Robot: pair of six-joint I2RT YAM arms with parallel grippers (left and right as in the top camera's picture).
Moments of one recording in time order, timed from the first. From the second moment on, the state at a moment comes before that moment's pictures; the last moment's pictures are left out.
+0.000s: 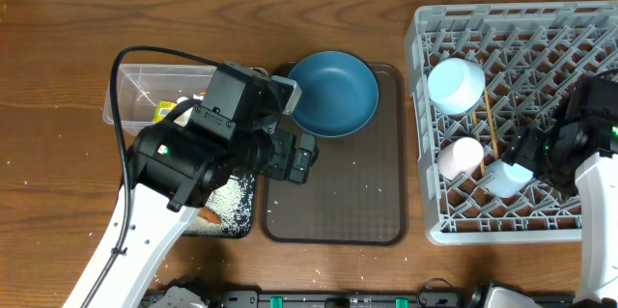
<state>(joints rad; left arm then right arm) -0.49 1.25 1.41 -1.20 0.23 -0.20 -0.31 1.34 1.10 -1.11 0.02 0.24</state>
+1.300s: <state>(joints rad) -0.49 1.25 1.41 -1.20 0.23 -0.20 0.38 1.42 1.10 -0.49 -0.35 0.16</state>
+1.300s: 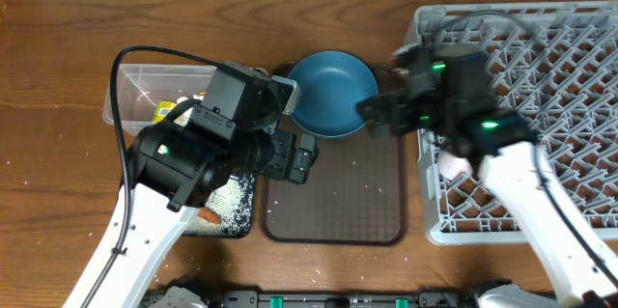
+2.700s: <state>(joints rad) -0.49 1.25 1.41 -1.20 0.23 -0.20 0.65 2.01 1.12 0.01 -0.19 0.10</state>
